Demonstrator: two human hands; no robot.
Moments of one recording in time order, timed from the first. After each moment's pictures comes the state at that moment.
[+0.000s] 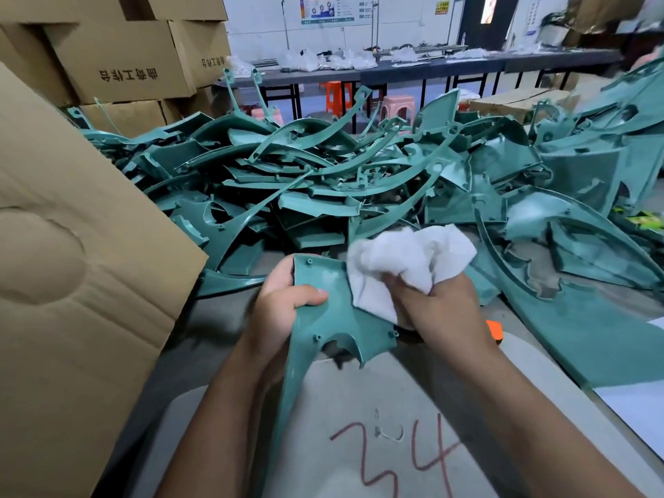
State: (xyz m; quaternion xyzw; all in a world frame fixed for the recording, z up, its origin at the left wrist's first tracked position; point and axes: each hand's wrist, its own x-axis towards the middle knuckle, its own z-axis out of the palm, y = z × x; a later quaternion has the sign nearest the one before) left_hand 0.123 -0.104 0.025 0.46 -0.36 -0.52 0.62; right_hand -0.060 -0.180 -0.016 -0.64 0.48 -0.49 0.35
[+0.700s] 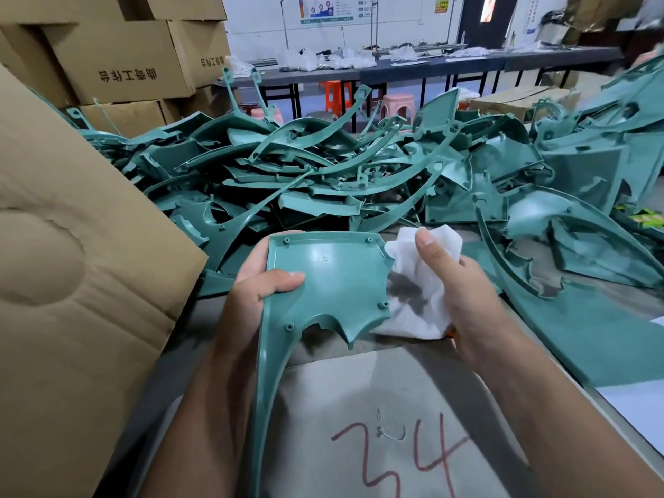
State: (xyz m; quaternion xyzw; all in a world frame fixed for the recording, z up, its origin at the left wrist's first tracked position) left_hand 0.142 -0.096 0.037 0.42 -0.39 -0.49 0.65; right_hand -0.072 -0.182 0.007 -0.49 0.36 -0.48 0.63
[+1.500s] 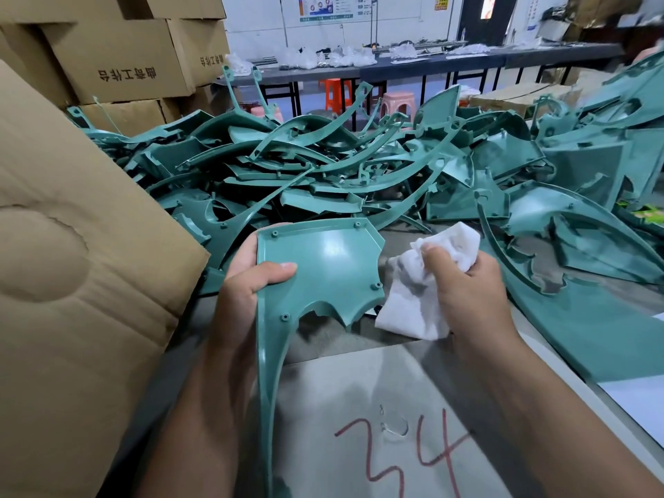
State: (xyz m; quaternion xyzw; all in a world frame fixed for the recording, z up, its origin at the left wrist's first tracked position) left_hand 0.144 -0.092 0.038 0.41 -0.38 -0.48 0.68; right_hand -0.061 -0.173 0.006 -0.47 0.42 -0.59 0.51
